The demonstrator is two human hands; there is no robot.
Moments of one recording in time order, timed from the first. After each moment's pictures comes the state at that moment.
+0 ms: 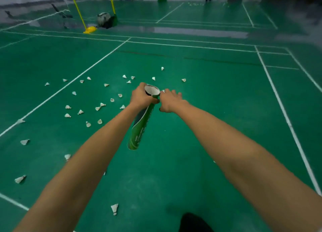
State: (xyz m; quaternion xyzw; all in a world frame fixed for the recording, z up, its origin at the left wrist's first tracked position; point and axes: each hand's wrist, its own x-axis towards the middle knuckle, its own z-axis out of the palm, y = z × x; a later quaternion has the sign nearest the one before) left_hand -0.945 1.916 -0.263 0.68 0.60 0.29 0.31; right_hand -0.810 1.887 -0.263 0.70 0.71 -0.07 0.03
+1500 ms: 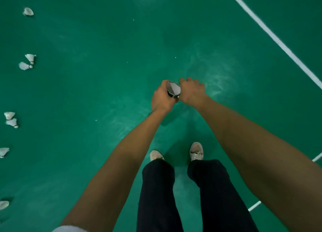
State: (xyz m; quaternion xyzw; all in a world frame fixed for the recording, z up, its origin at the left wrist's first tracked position) left_hand -0.447 2.122 -0.855 0.84 0.33 -0.06 0.44; right_hand -0.364 2.026 -0.818 0.93 0.20 -0.30 -0.01
